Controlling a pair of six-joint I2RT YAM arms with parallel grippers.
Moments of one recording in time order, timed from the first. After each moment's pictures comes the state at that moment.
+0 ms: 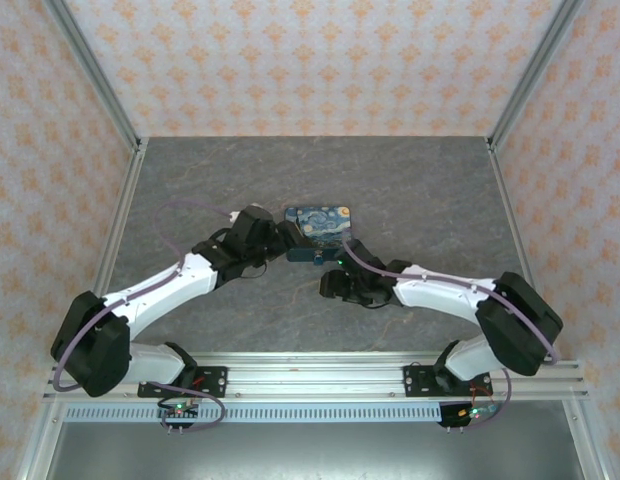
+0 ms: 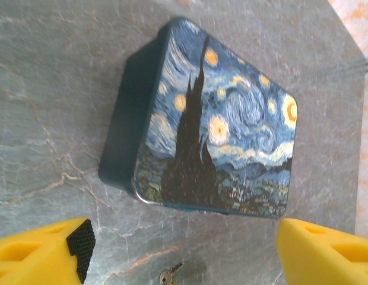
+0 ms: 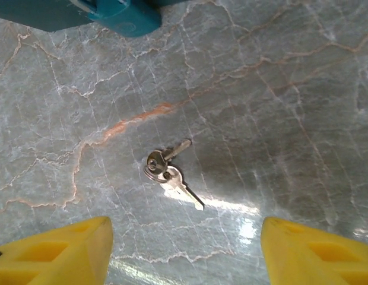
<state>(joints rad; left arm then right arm) -0.56 1.31 0.84 -0.28 -0.04 -1.07 0.83 1.45 0.74 -0.33 -0.06 0.90</state>
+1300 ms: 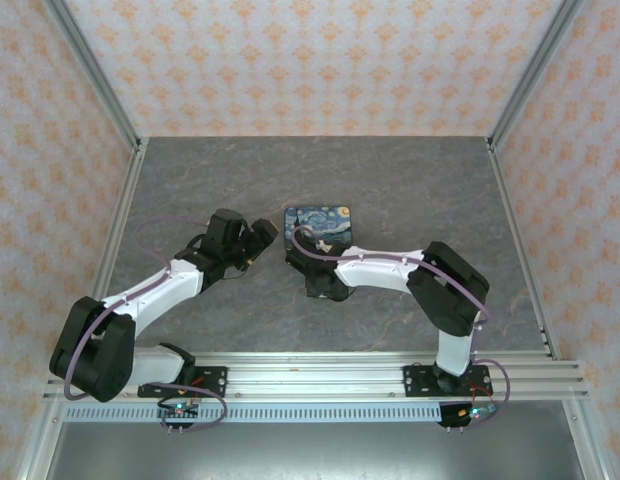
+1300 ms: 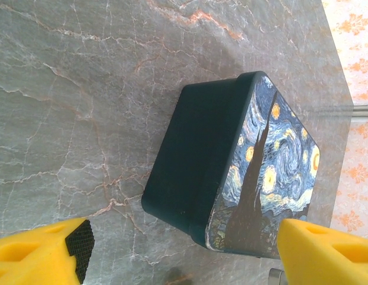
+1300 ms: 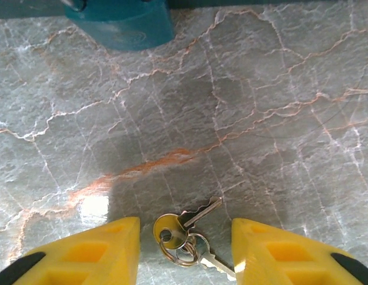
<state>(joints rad) -0.37 1.29 0.67 -0.11 0.12 -1.13 0.96 1.85 1.14 -0.67 0.18 0.96</state>
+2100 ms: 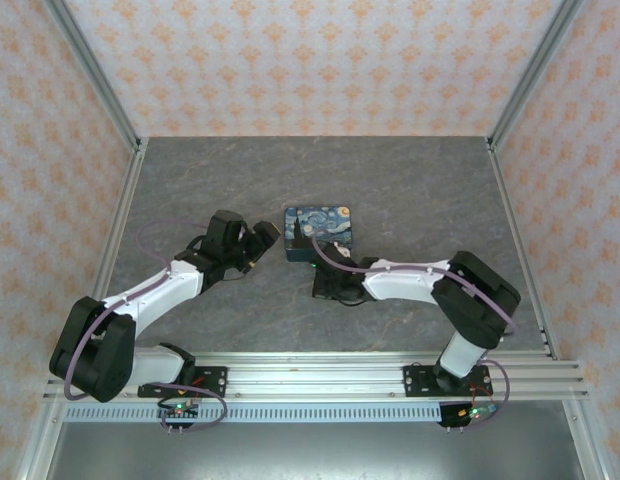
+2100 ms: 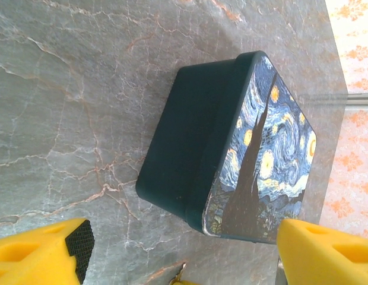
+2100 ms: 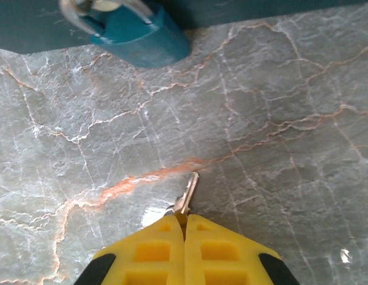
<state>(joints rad) -0.37 1.29 0.66 -0.10 0.18 -1.14 0.89 1.65 0.81 -0.23 0.04 0.94</state>
